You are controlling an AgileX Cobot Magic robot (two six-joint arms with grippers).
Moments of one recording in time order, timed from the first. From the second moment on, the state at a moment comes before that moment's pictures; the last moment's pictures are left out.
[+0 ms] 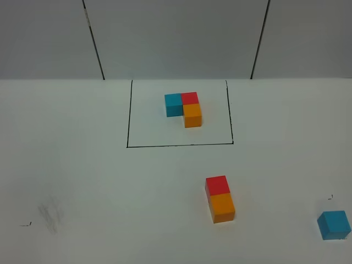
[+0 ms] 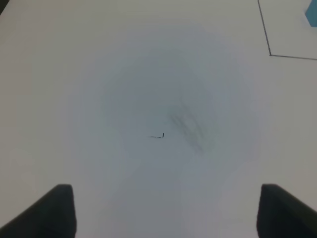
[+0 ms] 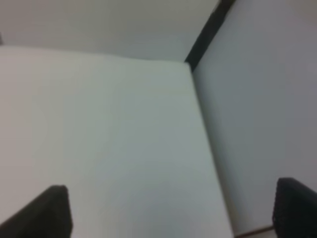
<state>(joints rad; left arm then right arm) 0.14 -0.01 -0.51 -0.06 1.07 -0.01 0.18 0.98 -1.40 -0.37 1.22 0.15</state>
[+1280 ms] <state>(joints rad) 0.14 -0.01 -0.51 -0.06 1.07 -0.01 0.14 0.97 -0.85 -0.19 1.08 0.26</state>
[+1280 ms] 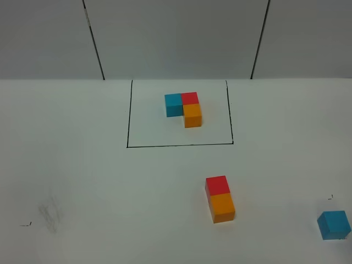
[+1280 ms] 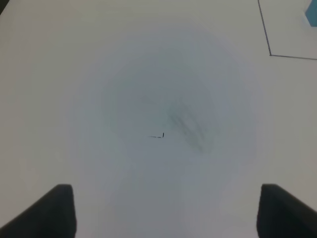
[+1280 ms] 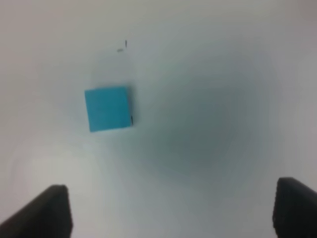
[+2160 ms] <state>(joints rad) 0.14 -0.01 -0.51 -0.06 1.07 -0.01 0.14 1.43 -0.84 -0.19 0.83 0.27</state>
